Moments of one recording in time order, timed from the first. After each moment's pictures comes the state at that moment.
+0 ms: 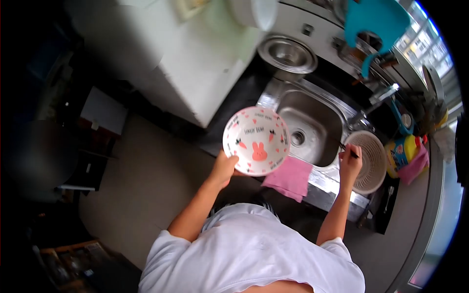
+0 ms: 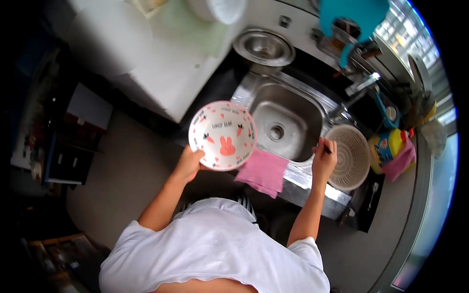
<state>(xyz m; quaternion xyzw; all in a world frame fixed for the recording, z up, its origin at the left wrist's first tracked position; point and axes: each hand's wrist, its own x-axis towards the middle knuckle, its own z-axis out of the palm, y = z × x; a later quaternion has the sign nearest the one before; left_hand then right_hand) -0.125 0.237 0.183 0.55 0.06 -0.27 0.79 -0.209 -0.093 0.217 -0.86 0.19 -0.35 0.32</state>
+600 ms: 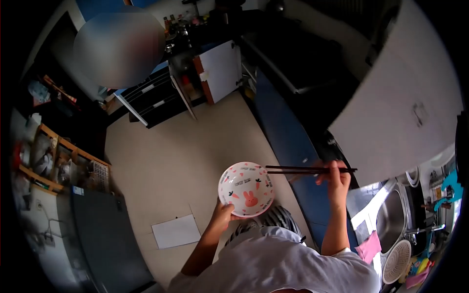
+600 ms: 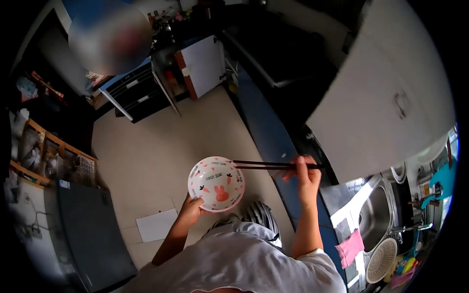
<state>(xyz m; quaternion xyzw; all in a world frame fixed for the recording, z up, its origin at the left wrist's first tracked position) -0.274 0.677 0.150 0.48 0.32 0.00 0.82 -0.085 0.444 0.240 -0.63 -0.15 0.03 0.76</state>
